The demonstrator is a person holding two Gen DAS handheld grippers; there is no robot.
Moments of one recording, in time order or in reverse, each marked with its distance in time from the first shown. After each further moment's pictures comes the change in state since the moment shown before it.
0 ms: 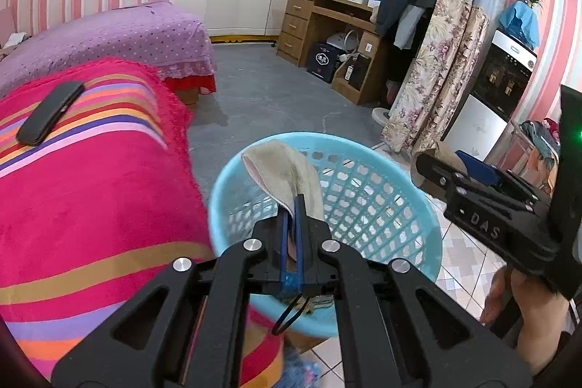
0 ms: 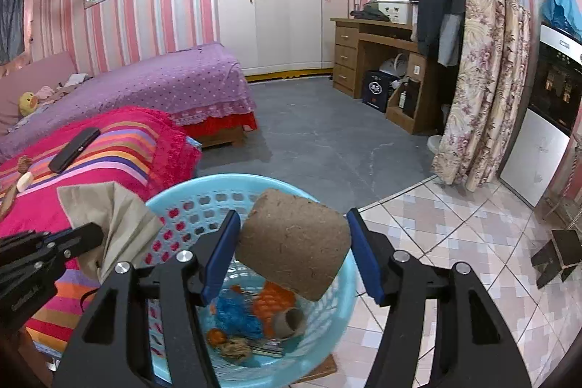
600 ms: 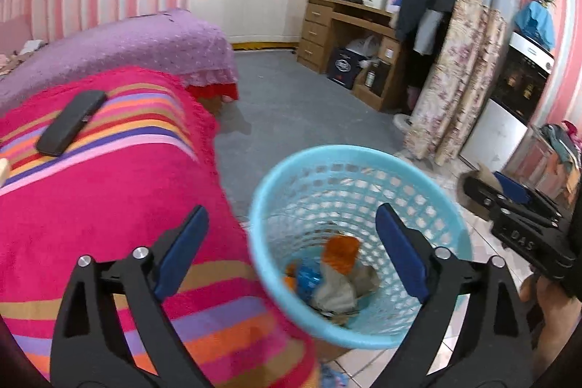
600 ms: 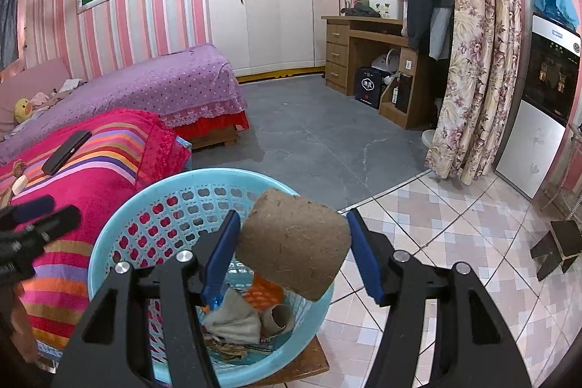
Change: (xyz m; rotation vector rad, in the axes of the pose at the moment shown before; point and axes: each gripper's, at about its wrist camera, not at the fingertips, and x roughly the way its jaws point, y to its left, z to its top) left arm -0.007 0.033 0.006 -0.003 -0.033 0.106; right arm 0.002 -0.014 -0.011 0.026 -0.002 -0.009
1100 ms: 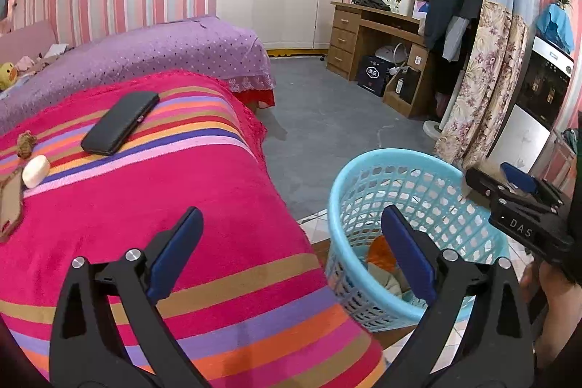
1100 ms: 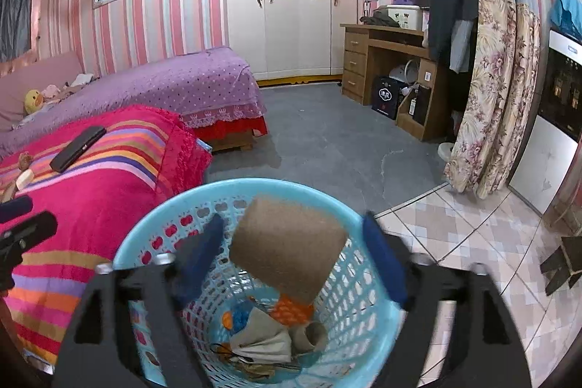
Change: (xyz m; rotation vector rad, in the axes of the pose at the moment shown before) left arm -0.024 0.044 -0.004 -0.001 -0.030 0.101; right arm 0.017 0.046 0.004 -0.037 -0.032 0.033
